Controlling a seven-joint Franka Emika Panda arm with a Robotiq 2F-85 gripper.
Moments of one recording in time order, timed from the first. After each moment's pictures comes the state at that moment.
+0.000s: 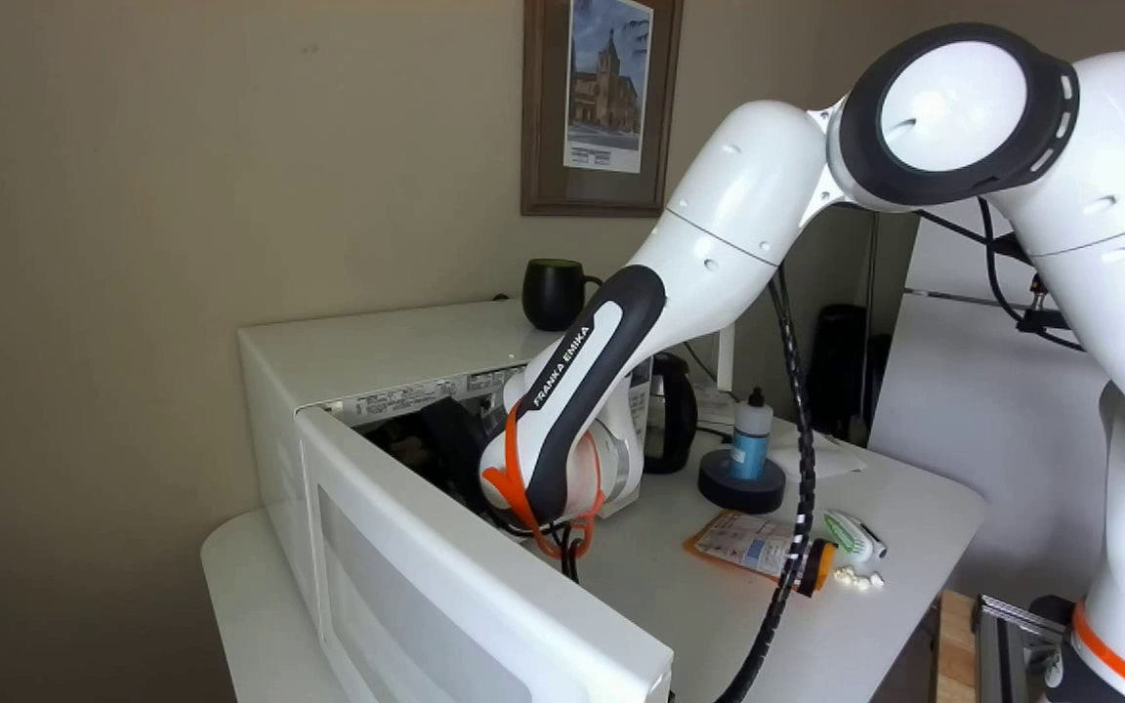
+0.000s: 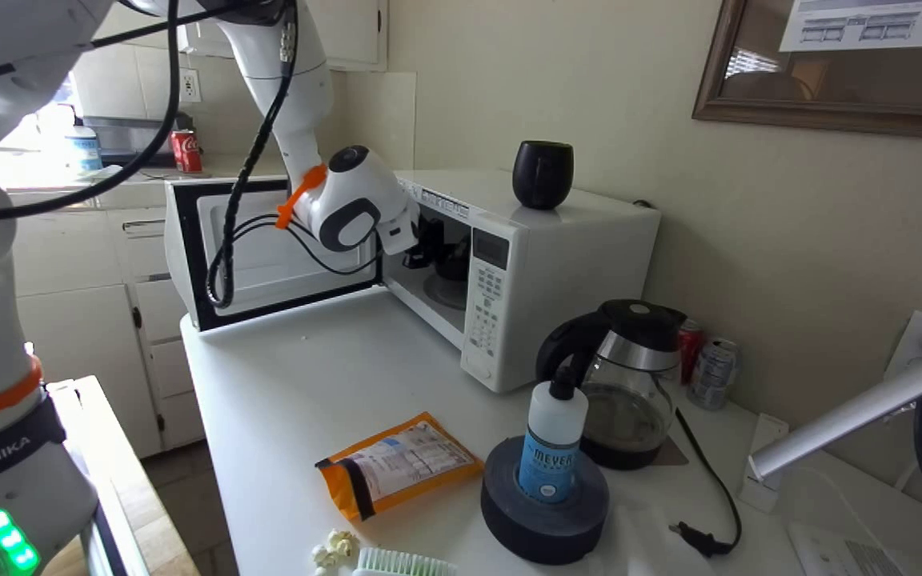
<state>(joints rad) 0.24 0.62 0.06 -2.09 0.43 3.57 1.33</state>
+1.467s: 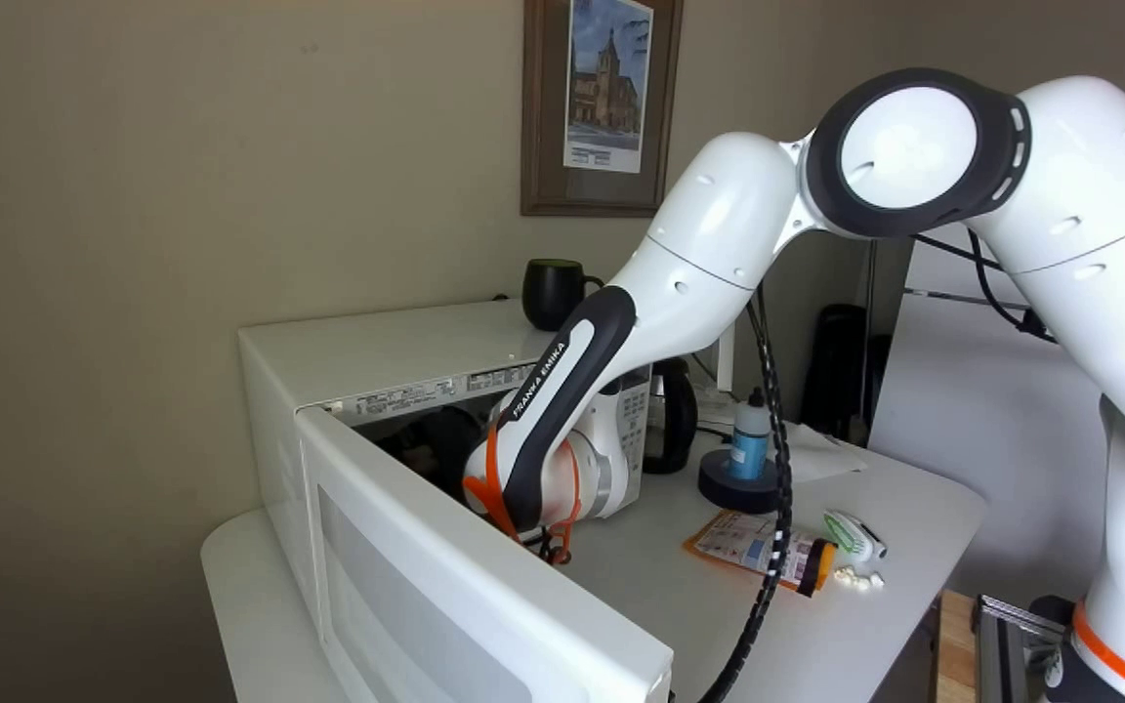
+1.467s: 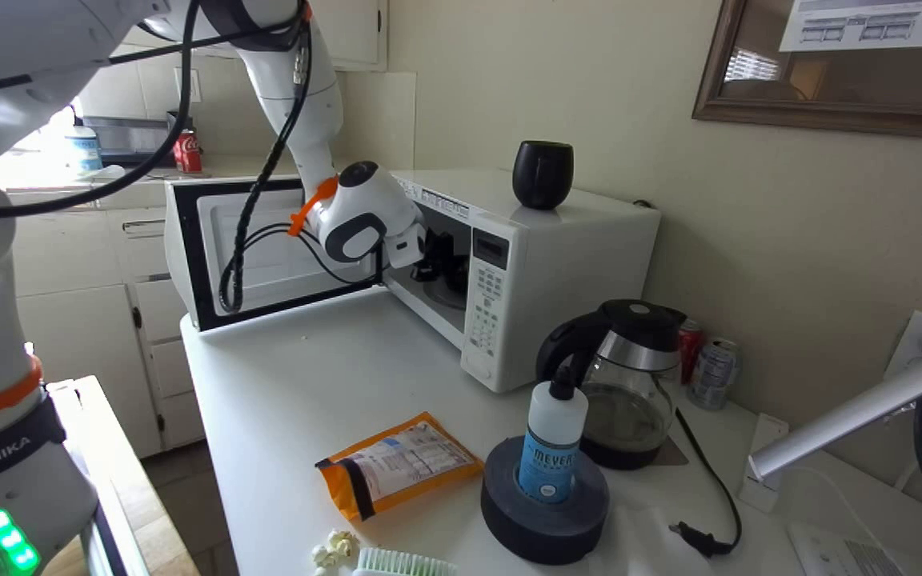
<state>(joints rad) 0.24 0.70 0.06 -2.01 0.53 3.57 1.29</state>
